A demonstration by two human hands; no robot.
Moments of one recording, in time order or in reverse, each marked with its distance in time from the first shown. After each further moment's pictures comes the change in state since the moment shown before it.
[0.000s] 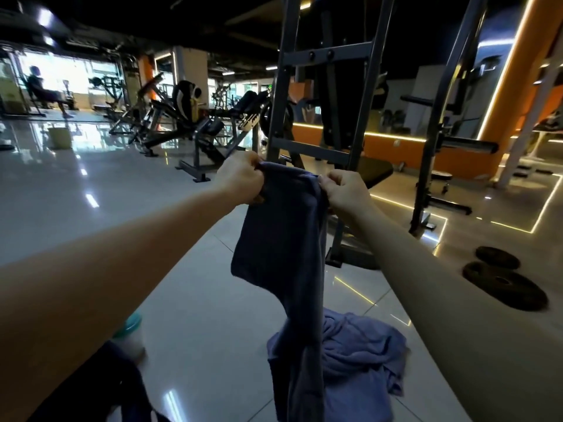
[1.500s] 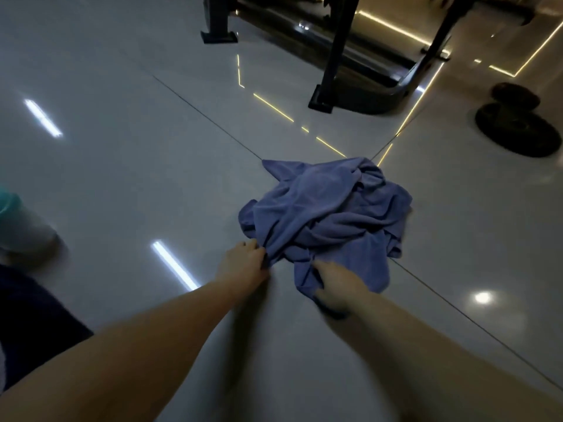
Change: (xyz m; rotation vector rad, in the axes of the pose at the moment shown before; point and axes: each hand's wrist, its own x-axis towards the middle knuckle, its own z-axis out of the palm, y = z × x) left_hand -0.188 -0.339 0.341 0.581 -0.808 -0.014; right_hand -0.188 0.439 0.141 -0.813 -0.868 0.536
